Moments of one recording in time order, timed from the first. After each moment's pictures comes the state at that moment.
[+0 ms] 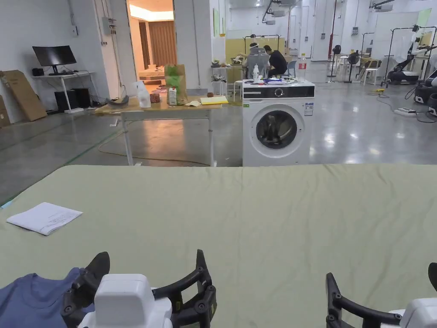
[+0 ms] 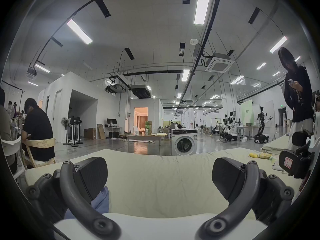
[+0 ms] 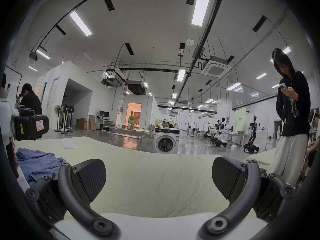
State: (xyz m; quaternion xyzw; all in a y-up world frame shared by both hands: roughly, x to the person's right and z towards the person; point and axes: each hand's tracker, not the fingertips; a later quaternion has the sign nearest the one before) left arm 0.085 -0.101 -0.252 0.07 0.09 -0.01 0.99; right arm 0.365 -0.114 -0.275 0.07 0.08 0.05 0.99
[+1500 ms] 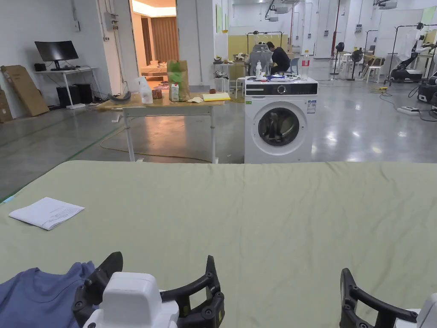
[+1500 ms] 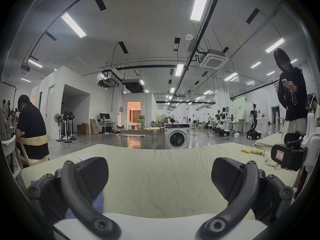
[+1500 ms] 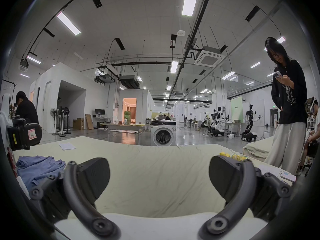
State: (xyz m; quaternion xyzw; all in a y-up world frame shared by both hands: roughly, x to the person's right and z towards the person) left arm 0.085 -0.103 -0.250 0.04 0.06 0.00 1.00; right arm 0.377 -0.113 -0.277 0.04 0.06 0.02 1.00
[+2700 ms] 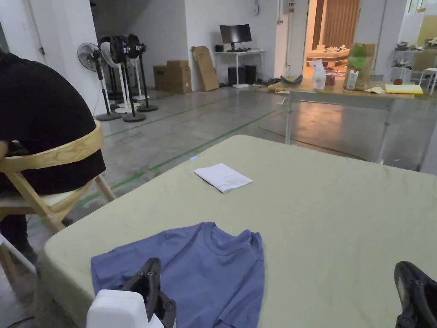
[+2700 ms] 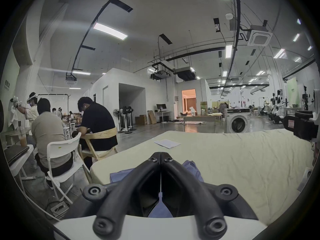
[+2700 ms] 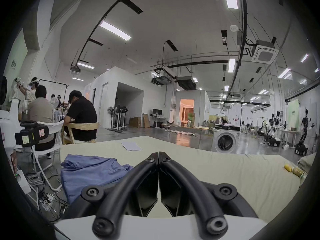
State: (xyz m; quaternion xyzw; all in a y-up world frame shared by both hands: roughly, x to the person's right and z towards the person) left arm -0.075 -0.124 -0.126 -0.02 0.34 -0.03 0.94; right arm 0.192 -0.107 -0.288 0.04 0.34 0.05 0.94
